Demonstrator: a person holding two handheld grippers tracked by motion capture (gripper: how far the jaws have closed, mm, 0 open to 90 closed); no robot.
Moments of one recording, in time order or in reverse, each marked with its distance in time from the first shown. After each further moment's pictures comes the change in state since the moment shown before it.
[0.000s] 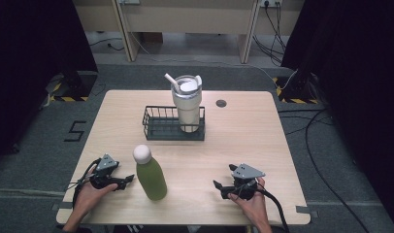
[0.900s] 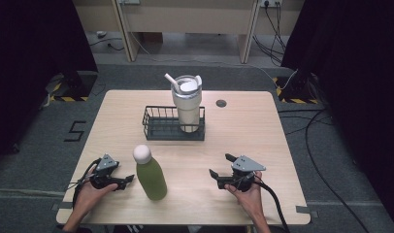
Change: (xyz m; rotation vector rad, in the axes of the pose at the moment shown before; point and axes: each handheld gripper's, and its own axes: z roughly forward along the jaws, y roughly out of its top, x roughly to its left) left arm 0.000 0.000 0.000 0.001 0.000 0.001; right arm -0.007 0.021 0.008 -0.163 0.013 0.014
